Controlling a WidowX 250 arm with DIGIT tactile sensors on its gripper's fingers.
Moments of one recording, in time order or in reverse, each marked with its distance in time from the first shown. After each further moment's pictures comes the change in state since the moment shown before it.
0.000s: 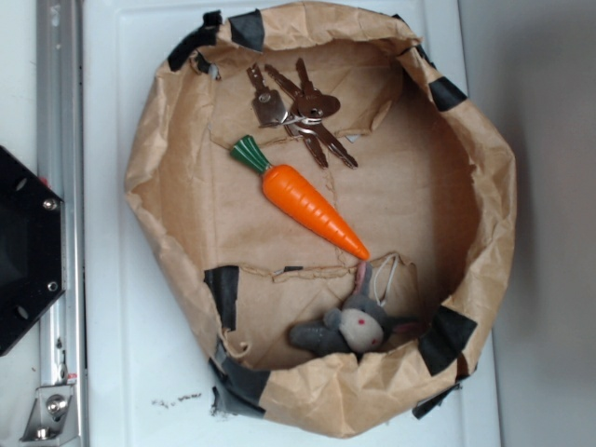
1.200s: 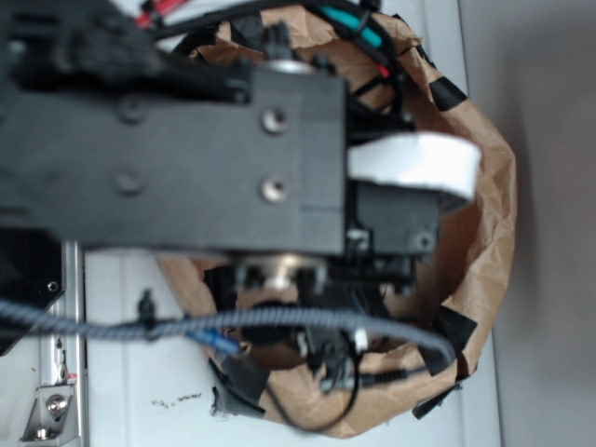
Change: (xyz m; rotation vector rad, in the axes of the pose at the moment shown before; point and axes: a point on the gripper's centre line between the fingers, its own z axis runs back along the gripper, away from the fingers) arm 0.136 0.014 -0.089 0.032 -0.071 0.115
